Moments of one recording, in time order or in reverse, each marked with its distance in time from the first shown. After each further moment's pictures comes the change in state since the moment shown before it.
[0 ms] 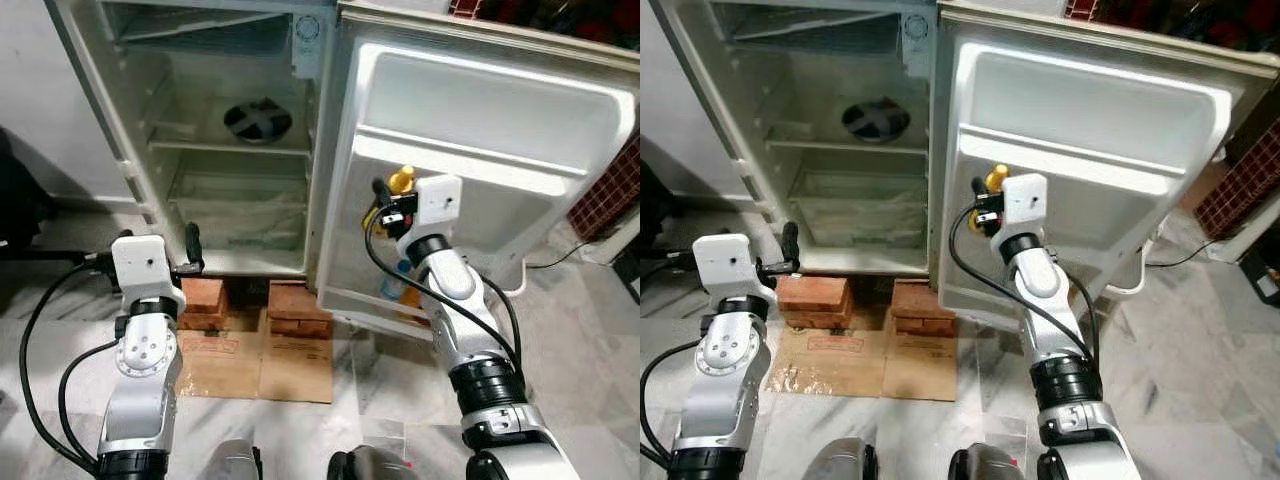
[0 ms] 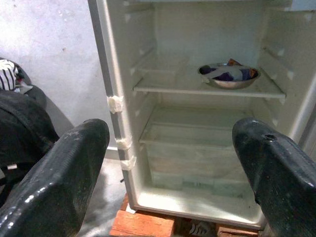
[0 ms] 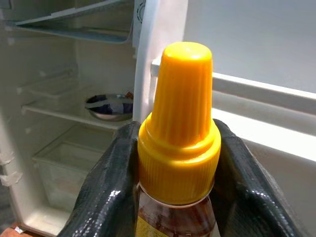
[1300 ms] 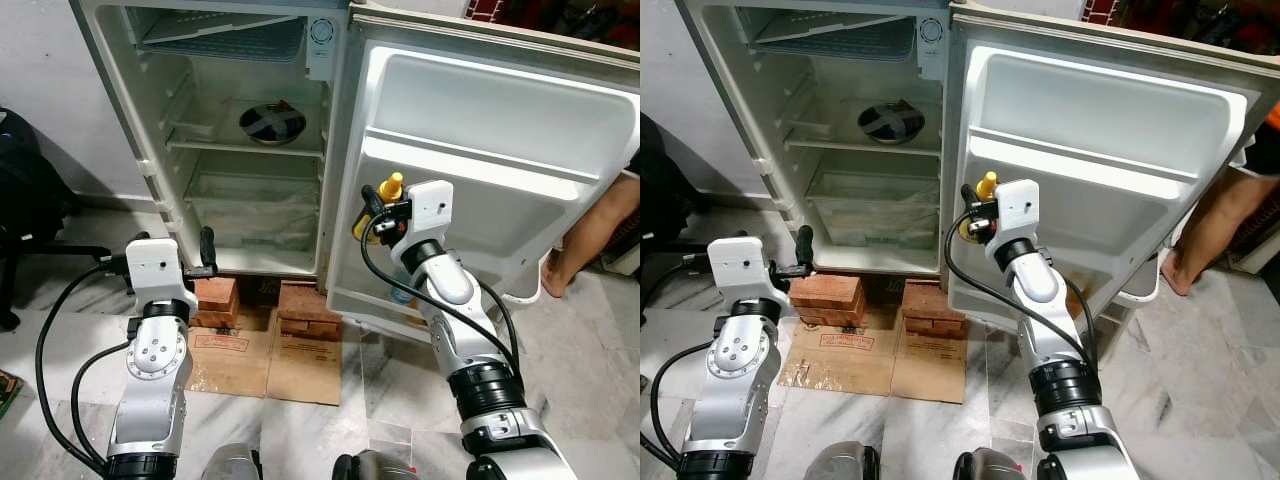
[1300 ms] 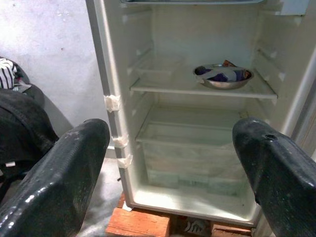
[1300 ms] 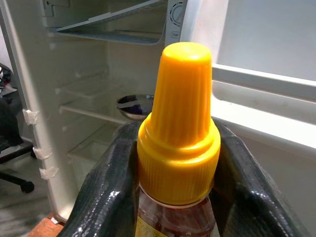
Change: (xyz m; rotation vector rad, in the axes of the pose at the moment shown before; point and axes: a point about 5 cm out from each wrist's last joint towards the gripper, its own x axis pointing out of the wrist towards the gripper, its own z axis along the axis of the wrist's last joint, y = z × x) left arm -0.002 -0.008 -0.002 -0.024 0.005 -0.040; right arm -0.002 0.012 -0.004 0.035 0.008 0.089
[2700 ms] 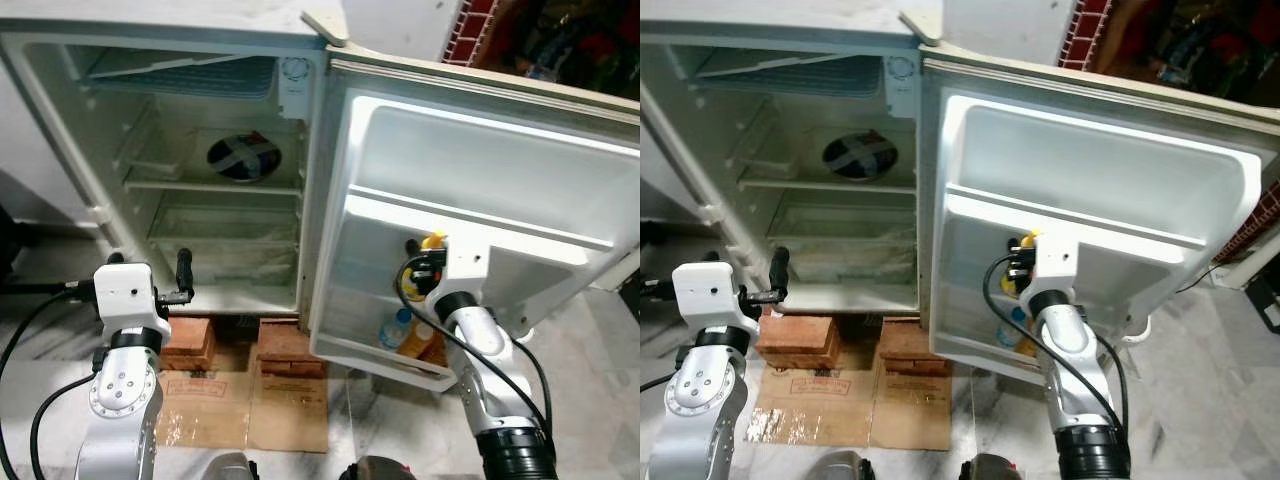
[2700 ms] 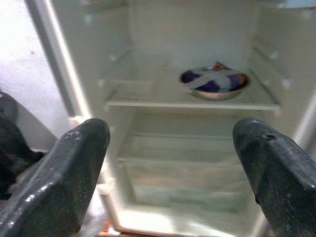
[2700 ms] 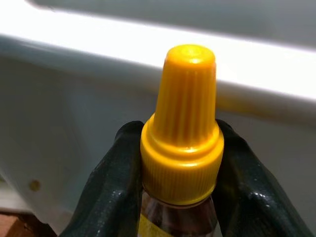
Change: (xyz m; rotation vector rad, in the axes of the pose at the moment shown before) left arm -0.035 0.014 -0.001 0.015 0.044 -0.021; right arm -0.065 -0.029 -0.038 0.019 0.255 -0.257
